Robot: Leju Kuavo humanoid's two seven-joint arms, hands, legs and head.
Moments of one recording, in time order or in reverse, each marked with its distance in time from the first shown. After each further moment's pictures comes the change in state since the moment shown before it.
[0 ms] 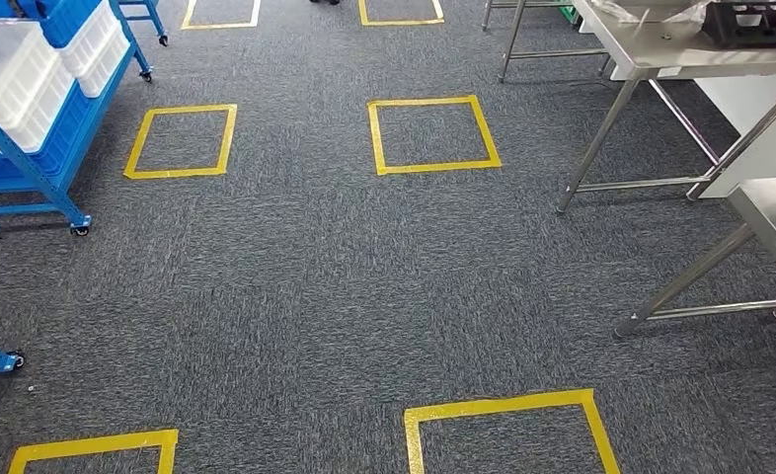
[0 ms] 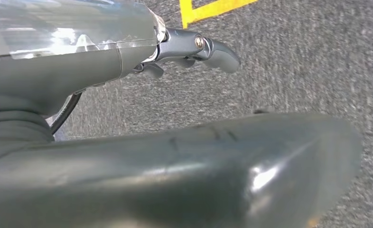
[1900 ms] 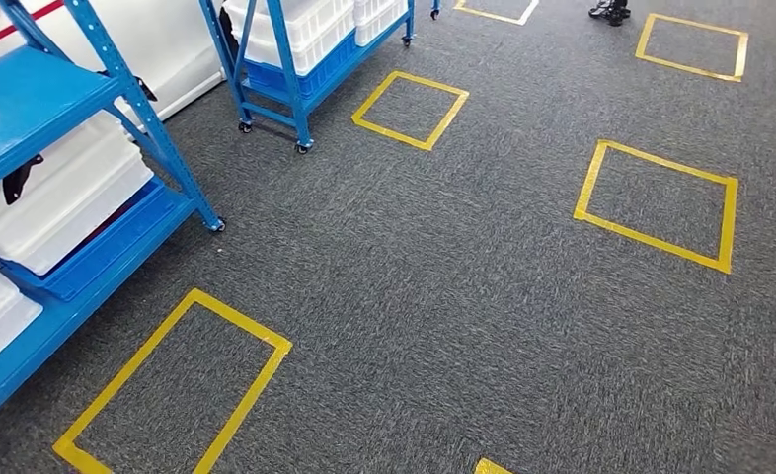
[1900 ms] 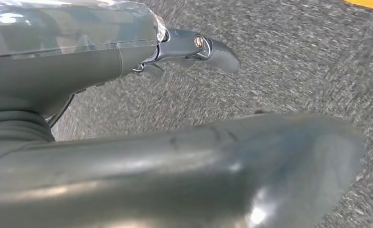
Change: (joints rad) left arm -0.001 -0.009 0.000 0.000 0.020 0.020 -0.026; right arm 0.000 0.003 -0.009 0.003 0.024 -0.010 -0.014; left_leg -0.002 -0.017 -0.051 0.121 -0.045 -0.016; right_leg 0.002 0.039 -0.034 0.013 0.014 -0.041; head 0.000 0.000
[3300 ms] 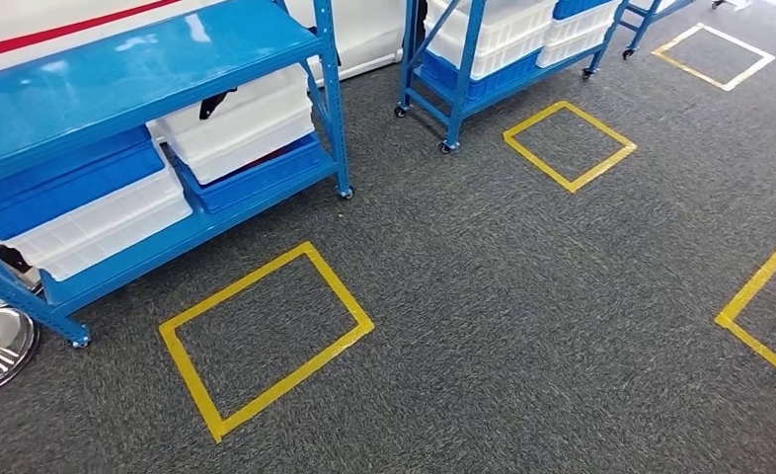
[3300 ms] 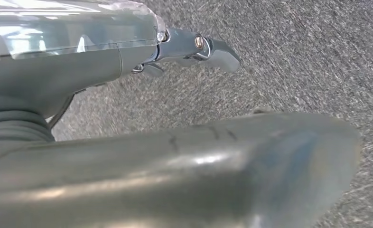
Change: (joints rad) left arm 0.016 -0.059 0.009 0.000 -0.008 0.046 -0.051; right arm -0.001 0.000 0.008 0.000 0.016 0.016 -0.012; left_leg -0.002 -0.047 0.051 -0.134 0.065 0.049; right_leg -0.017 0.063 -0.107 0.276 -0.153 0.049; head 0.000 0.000
